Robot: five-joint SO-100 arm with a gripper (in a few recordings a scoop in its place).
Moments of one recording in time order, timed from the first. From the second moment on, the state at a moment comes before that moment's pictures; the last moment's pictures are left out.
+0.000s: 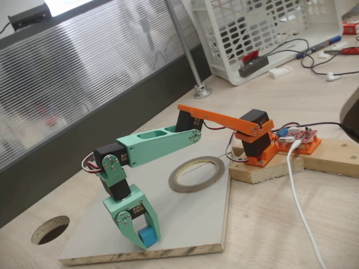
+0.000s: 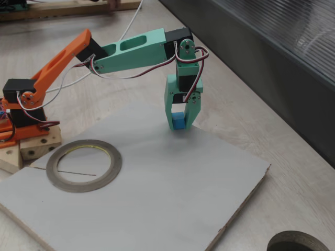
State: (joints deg) arm -37.1 37.6 25.4 99.7 100.5
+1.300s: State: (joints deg) arm -6.5 79.5 63.5 107.7 100.1
